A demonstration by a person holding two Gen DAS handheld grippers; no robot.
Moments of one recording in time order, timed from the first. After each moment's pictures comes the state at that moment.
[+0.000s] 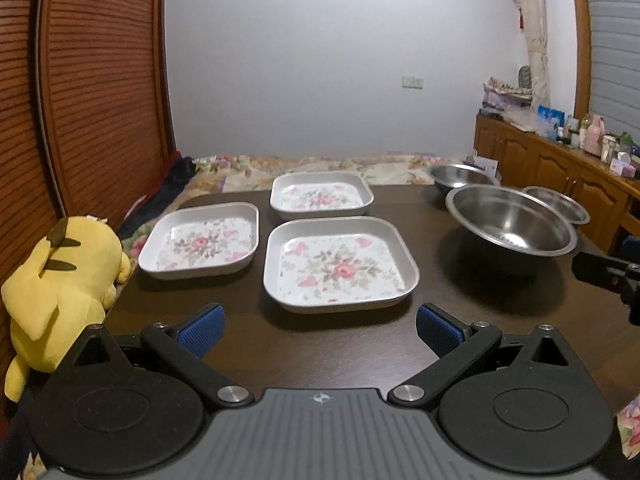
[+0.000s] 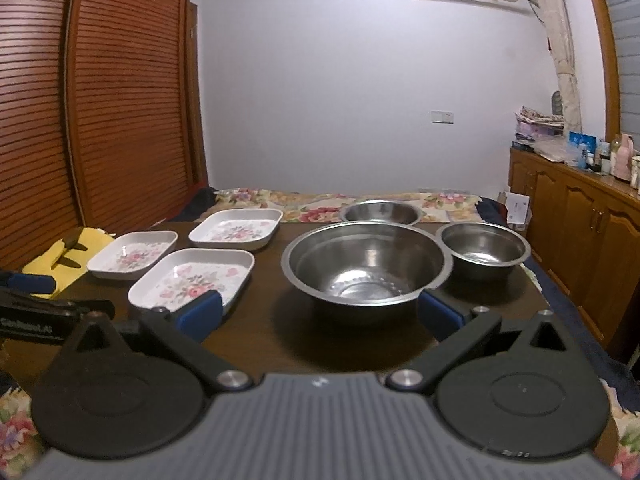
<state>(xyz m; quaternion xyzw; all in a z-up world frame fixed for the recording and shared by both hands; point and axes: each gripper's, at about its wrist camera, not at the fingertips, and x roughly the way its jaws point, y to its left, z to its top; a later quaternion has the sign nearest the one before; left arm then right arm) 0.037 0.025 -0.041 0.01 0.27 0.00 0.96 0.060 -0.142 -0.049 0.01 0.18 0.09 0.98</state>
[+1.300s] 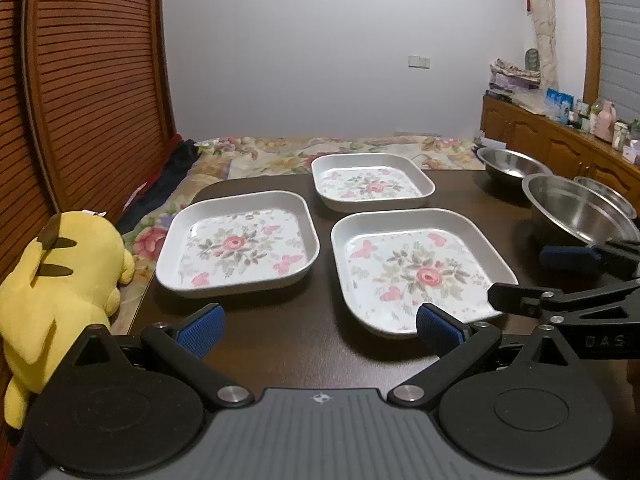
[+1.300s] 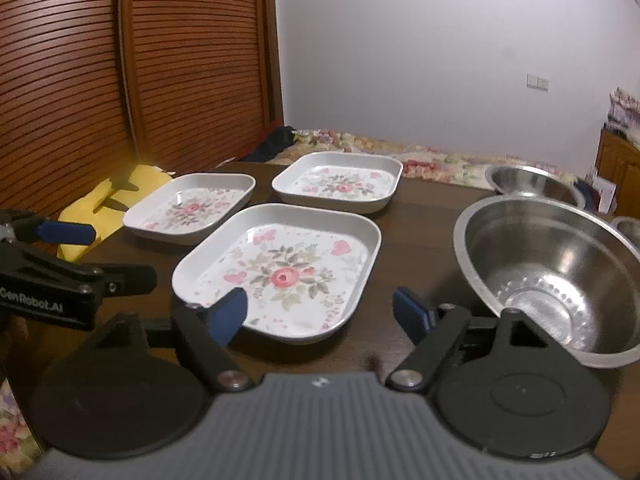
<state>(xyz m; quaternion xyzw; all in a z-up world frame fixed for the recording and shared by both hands) 0.103 0.092 -0.056 0.02 0.29 -0.01 0.96 0.149 -0.050 -0.078 -0.02 0.26 0.20 0.94</state>
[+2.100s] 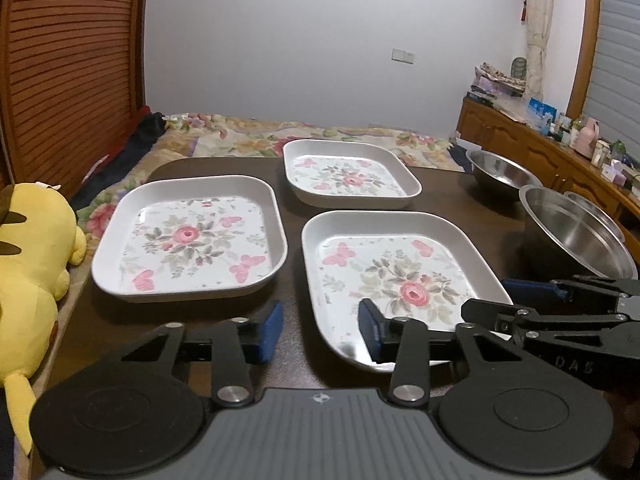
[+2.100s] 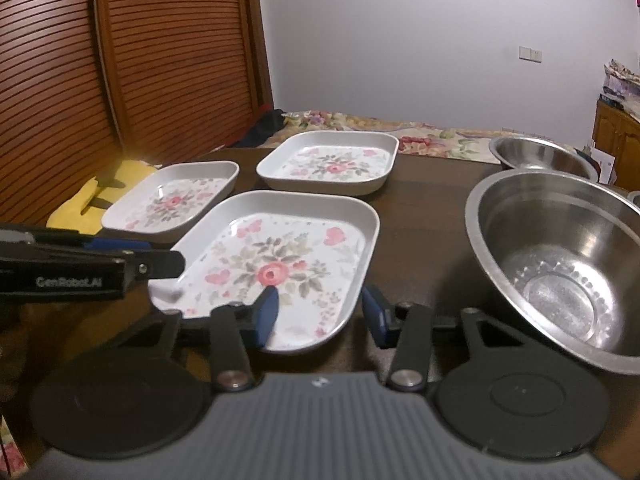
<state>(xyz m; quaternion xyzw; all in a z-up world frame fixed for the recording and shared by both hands) 0.146 0.096 -0.074 -0.04 0.32 -0.06 0.95 0.173 -0.047 -0.090 -0.01 0.29 0.19 0.94</state>
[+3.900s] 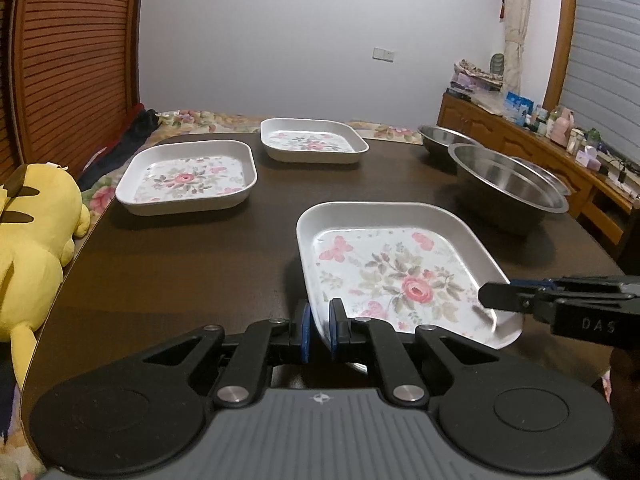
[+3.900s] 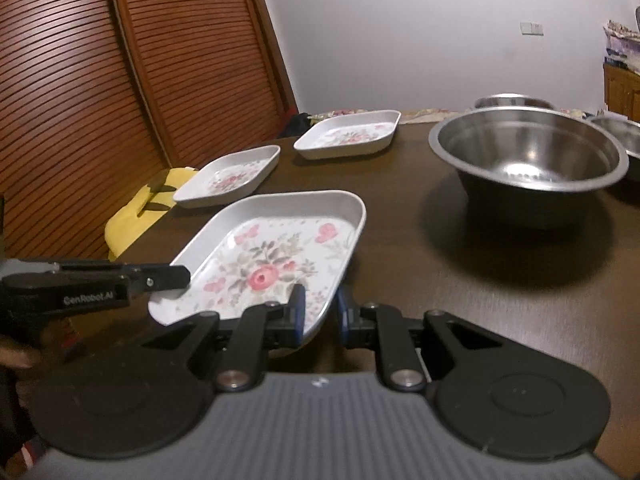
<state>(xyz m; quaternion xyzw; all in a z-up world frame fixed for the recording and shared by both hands) 0.042 0.081 -0.078 -0.03 0.31 -0.08 0.95 0.091 -0.093 -0.091 0.07 0.30 0.24 0.92</state>
